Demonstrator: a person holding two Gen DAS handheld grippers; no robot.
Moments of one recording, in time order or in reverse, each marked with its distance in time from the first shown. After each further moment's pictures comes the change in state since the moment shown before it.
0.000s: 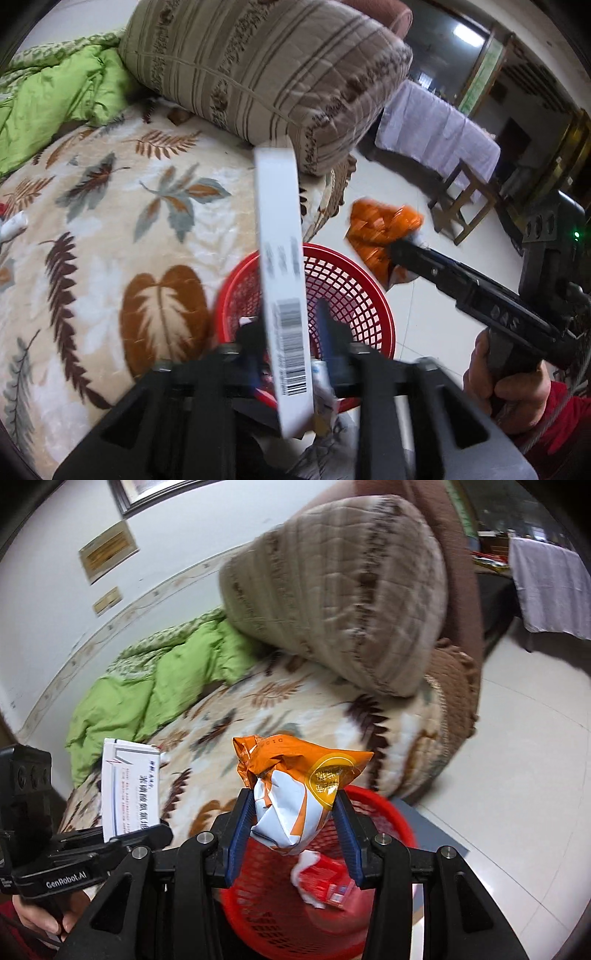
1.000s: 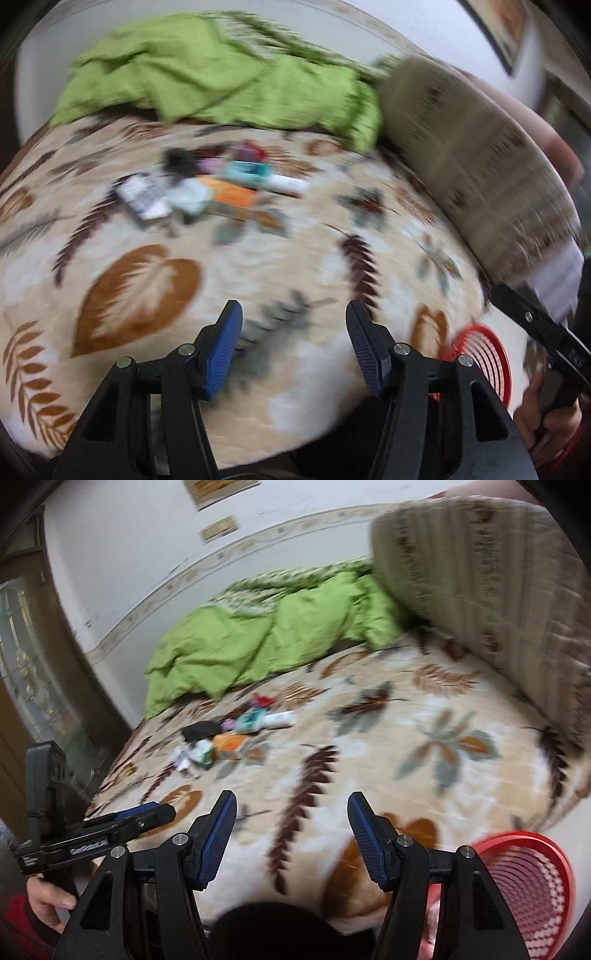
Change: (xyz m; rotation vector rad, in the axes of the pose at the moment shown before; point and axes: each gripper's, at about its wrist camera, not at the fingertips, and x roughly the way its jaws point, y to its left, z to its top) left arm -0.173 0.226 -0.093 -0.552 -0.254 0.476; right arm 0.100 0.202 -0.004 -0.297 0.179 0.379
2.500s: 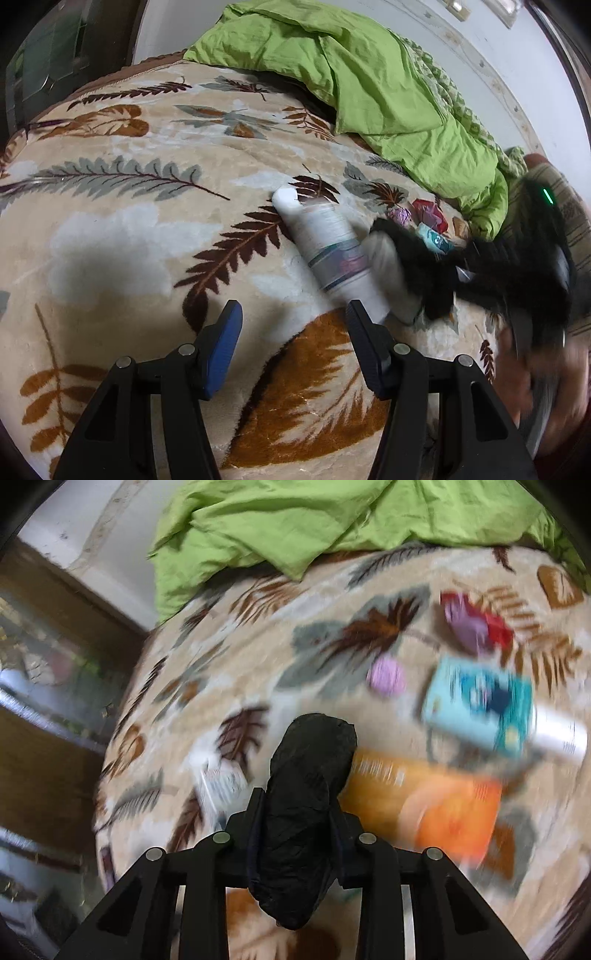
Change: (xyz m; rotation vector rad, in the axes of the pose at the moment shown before) left arm 0.033 0.198 0.020 -0.387 -0.093 0.176; right arm 0.341 0.156 0.065 -0.005 0.549 0.216
